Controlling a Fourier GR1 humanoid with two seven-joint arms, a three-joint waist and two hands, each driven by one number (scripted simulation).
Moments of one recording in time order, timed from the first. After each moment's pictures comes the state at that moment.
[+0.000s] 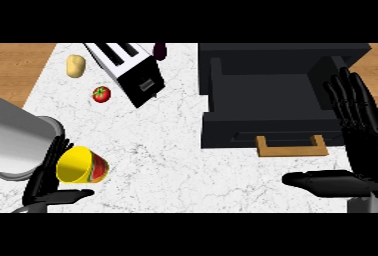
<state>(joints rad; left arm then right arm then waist) -0.30 0.36 0.33 -0.31 -0.05 -0.35 -0.96 -0.09 -0.14 -0.10 -1.95 -0.01 0.15 -0.01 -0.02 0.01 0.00</state>
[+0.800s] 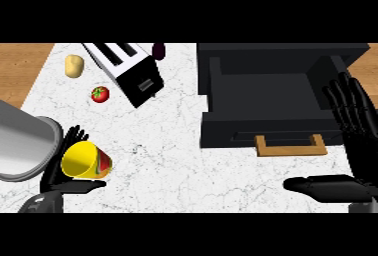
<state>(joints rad) -0.38 0.31 0.32 -0.28 -0.03 -0.41 -0.95 -0.06 -0.14 -0.09 -1.96 -0.01 0.17 -0.01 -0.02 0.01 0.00</state>
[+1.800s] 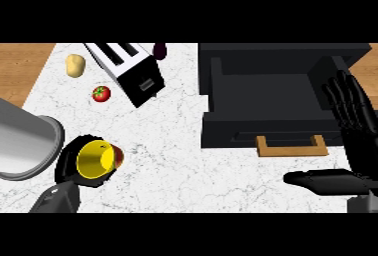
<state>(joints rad) -0.39 0.23 0.33 -0.37 0.09 -0.49 -0.95 -0.08 -0.15 -0.11 -1.91 -0.01 0.17 -0.03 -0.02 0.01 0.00</state>
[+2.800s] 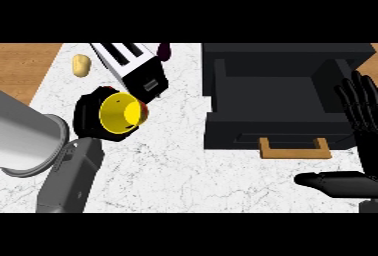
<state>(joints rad) -0.56 0.12 0.29 -0.70 0.16 -0.32 -0.85 -0.07 -0.17 -0.16 -1.93 -0.04 0.18 0.00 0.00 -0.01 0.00</state>
